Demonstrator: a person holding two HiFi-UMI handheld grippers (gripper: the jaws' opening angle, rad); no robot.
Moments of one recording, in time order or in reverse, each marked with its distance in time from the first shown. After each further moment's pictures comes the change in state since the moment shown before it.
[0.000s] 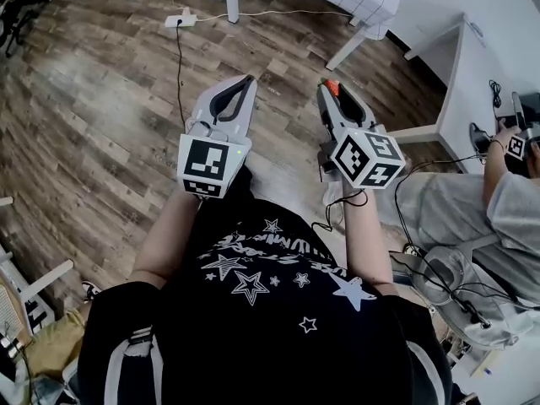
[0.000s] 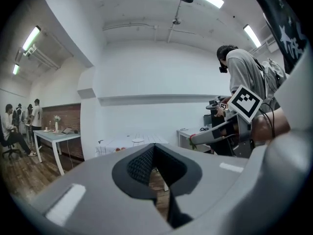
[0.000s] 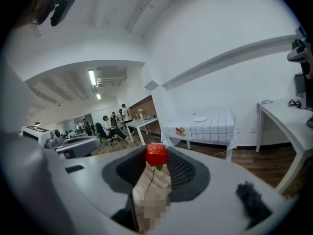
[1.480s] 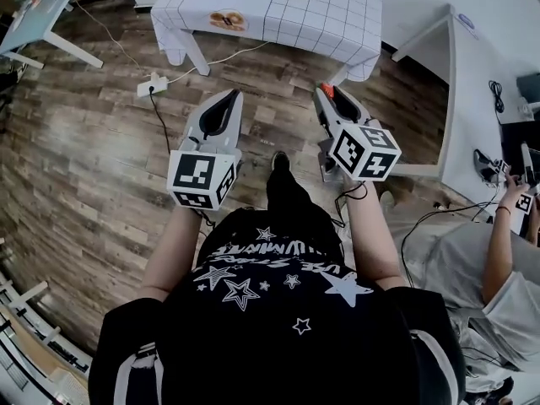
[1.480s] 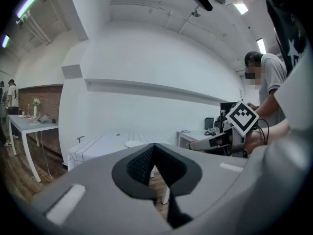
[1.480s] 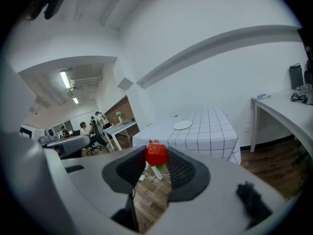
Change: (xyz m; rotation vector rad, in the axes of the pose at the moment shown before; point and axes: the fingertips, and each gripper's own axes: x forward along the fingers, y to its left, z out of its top) left arm 0.289 0.131 0.011 -0.121 0.043 -0.147; right arm 0.224 -0.193 0.087 0.107 0.020 -0.176
